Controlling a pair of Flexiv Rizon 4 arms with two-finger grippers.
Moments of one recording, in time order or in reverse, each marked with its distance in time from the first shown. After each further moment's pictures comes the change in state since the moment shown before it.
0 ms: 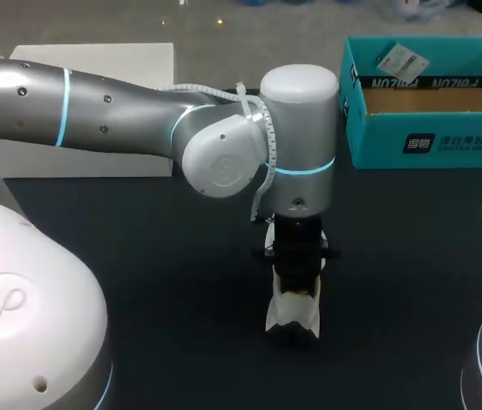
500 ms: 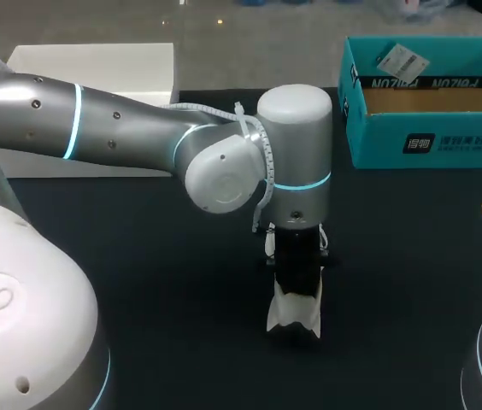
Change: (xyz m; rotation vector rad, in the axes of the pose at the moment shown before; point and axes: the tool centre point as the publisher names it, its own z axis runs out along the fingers) left arm -0.005 0.016 0.027 -0.029 -0.018 0.021; right arm 0.000 0.000 0.000 0.000 0.000 0.000
